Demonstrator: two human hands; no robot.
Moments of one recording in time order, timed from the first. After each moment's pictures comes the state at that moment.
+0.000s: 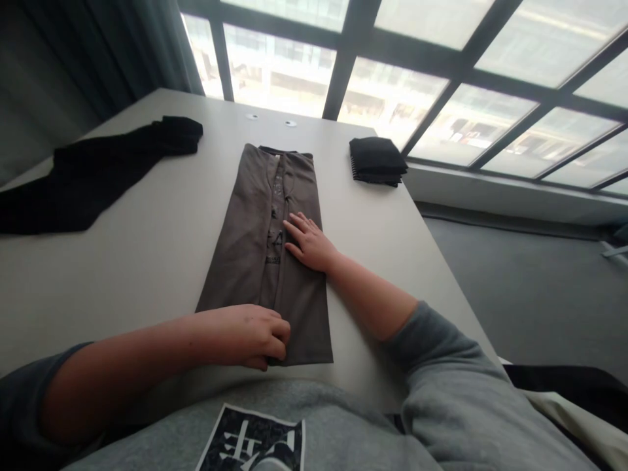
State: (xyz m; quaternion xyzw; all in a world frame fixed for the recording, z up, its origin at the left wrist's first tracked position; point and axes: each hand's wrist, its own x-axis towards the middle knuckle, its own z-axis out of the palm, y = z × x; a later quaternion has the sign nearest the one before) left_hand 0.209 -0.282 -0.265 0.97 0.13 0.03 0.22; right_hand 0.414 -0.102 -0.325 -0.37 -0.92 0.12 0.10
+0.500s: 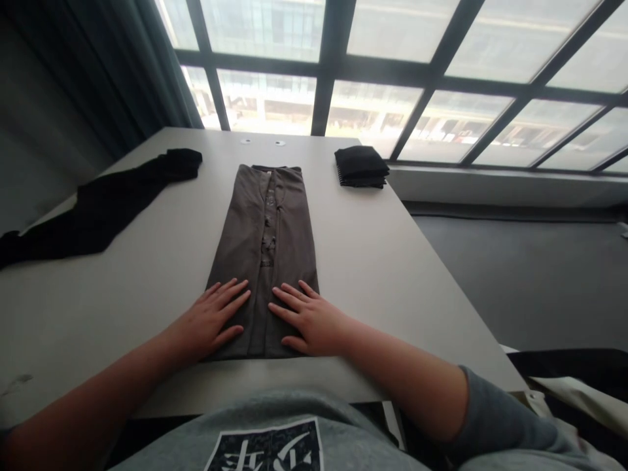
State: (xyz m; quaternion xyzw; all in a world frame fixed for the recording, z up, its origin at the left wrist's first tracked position) left_hand 0.136 -0.316 -0.315 0.88 0.47 0.07 0.08; right_hand 0.458 -0.270 -0.304 -0.23 -0.95 0.21 0.02
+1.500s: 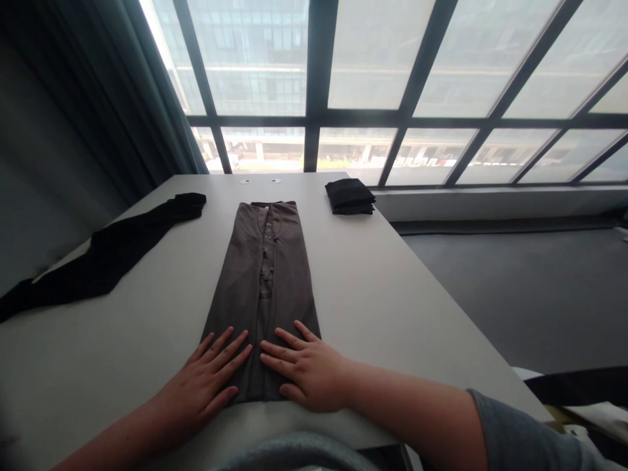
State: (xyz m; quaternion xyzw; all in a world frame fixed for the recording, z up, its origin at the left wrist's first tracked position) left_hand 0.137 -0.354 -0.336 0.90 0.43 0.04 0.00; right_hand 0.456 -0.288 -0.297 -0.20 -0.93 0.30 0.01
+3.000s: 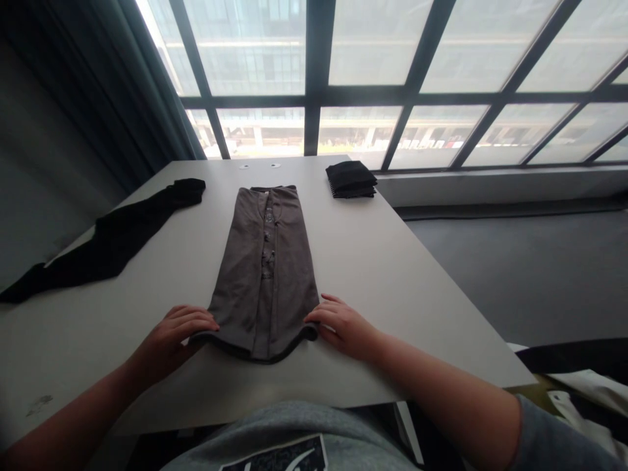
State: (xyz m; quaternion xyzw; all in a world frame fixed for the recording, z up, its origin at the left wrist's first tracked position) left_hand 0.088 -0.338 -0.294 0.88 0.38 0.29 0.08; right_hand 0.512 -0.278 -0.312 -0.23 -0.91 0.22 0.27
